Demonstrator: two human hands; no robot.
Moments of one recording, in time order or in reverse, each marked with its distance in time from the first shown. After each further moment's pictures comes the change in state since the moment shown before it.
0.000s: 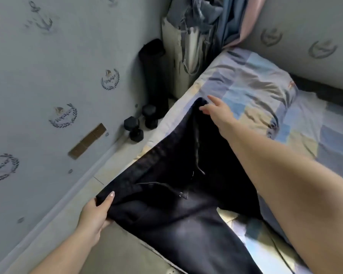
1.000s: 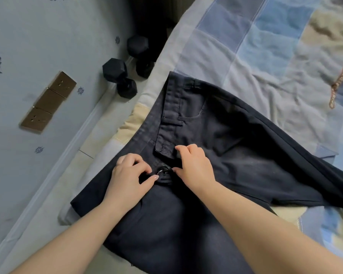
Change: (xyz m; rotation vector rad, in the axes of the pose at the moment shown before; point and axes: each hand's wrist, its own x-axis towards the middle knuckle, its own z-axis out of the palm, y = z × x) left_hand 0.219 -0.099 0.094 1.071 -0.278 0.728; right_hand -0.002 0.315 0.211 -0.861 -0.296 -0.083
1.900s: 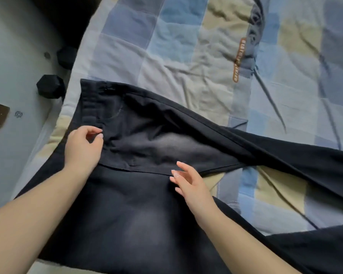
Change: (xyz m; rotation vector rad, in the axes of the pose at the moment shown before) left_hand 0.073 0.106 0.020 -0.112 0.170 -0.221; right_hand -0.145 0.114 -0.054 1.351 0.065 0.512
